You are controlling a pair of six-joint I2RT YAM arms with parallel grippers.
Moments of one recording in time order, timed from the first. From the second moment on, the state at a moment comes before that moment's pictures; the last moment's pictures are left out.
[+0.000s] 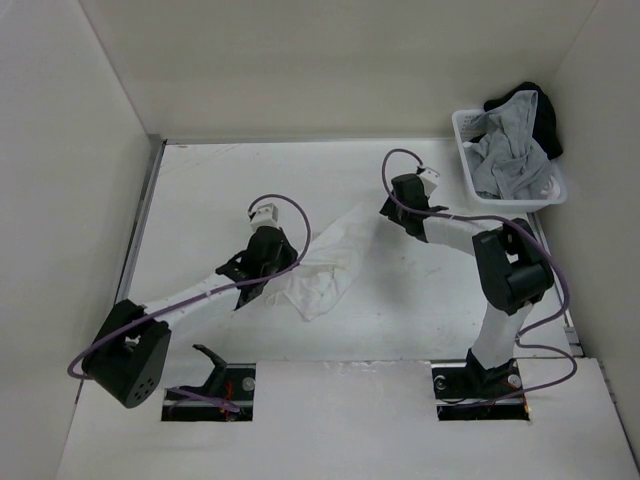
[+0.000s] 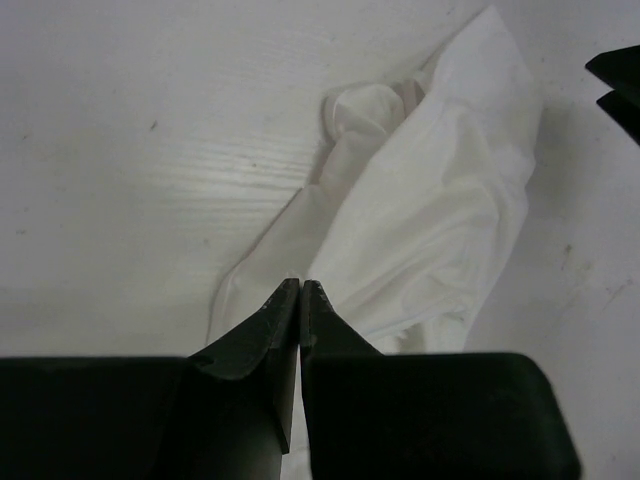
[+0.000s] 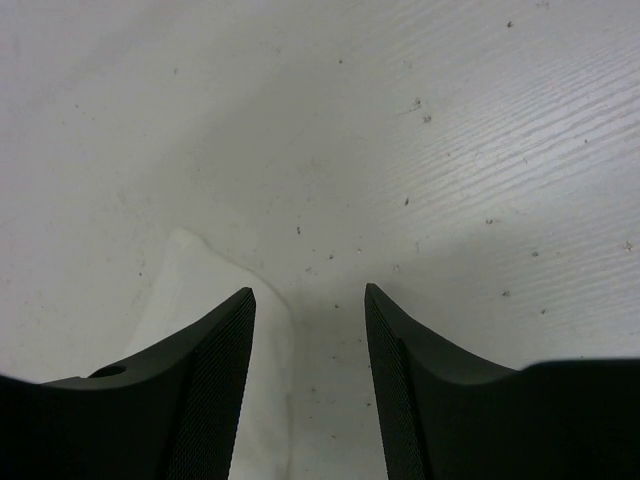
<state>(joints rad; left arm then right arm) -0.61 1.29 0.60 0.12 -0.24 -0.71 0.39 1.83 1.07 0.07 0.36 0.76</state>
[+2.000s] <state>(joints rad) -0.44 0.71 0.32 -0.07 -0.31 -0.80 0.78 1.08 0.42 0.22 0.45 0.86</state>
